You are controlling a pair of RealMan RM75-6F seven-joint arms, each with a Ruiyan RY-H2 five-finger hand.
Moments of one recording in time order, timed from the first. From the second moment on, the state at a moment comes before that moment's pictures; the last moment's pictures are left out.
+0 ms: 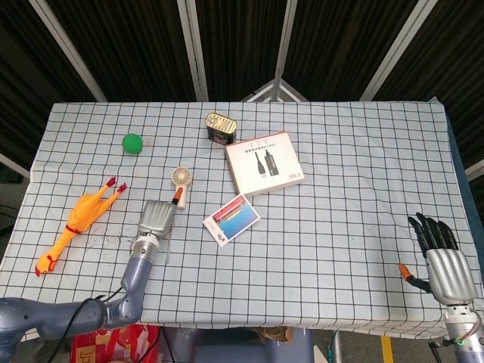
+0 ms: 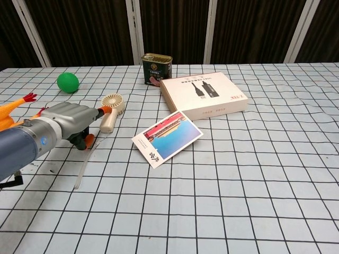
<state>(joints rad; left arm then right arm) -0.82 -1.77 -0.16 -1.37 0.60 1.09 0.94 0.09 -1.11 0.05 -1.65 -1.50 1.45 -0.01</state>
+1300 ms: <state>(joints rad) -0.71 -1.60 -0.15 -1.61 1.01 1.35 0.67 0.09 -1.11 0.05 -1.64 -1.51 1.46 -0.01</state>
